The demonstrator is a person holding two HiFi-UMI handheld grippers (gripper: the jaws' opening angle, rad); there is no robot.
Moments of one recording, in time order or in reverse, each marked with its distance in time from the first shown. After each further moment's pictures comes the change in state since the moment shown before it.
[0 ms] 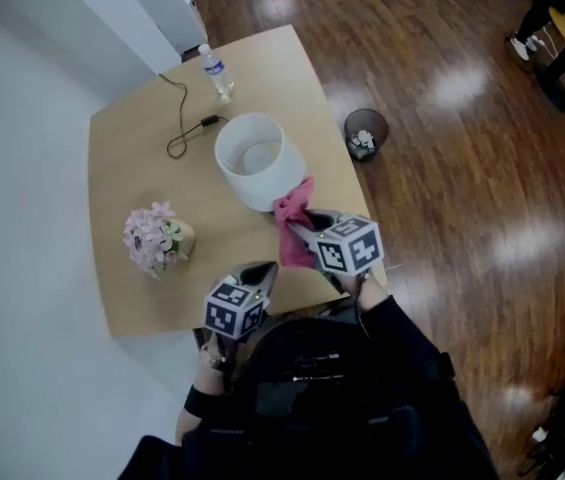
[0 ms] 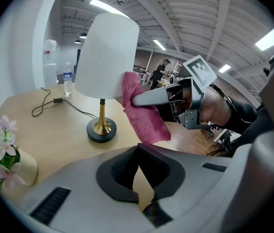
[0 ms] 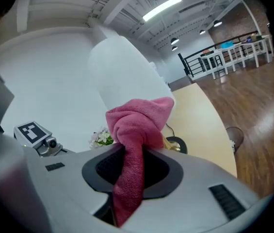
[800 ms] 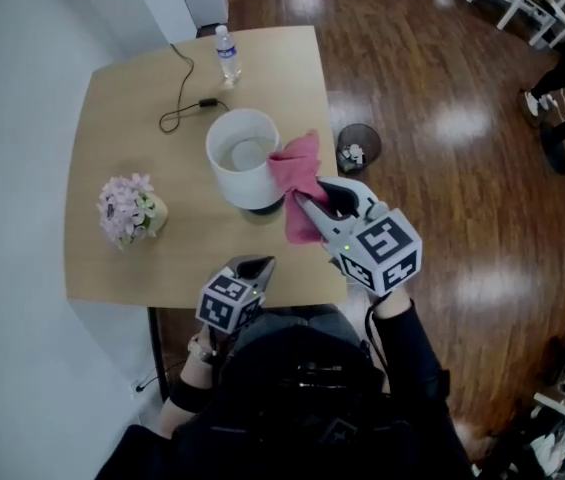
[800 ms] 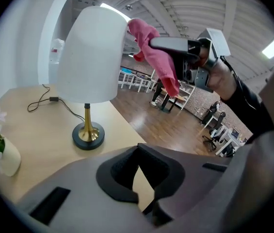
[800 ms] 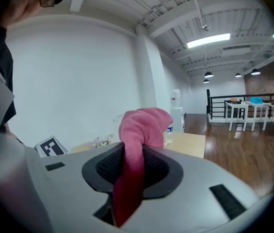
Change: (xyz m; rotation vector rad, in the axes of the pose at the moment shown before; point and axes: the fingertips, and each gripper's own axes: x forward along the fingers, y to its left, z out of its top) left arm 0.037 -0.039 0.028 -0.095 -0.077 0.023; right arm -0.101 0.029 0.127 -0.501 -0.135 0.030
